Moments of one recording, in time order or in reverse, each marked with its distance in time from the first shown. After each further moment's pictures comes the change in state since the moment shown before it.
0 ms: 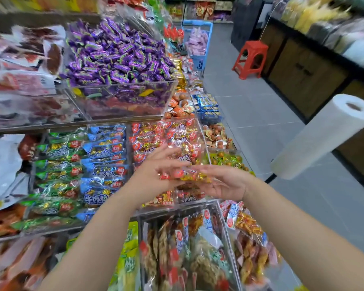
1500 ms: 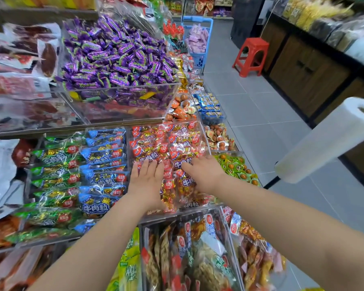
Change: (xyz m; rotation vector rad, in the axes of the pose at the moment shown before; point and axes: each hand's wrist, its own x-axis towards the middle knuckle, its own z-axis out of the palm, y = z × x) left_hand 0.029 -0.086 0.021 1.091 -0.317 -0.388; right_hand 0.082 -0.005 0.004 -2.332 0.438 -0.324
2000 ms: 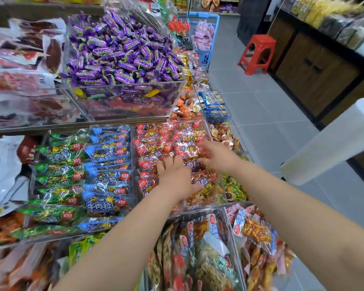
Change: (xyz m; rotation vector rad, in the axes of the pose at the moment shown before) left_hand 0.015 0.055 -0.031 -0.216 0.058 0.032; right_hand 0.014 0.047 0.000 0.708 0.126 0.198
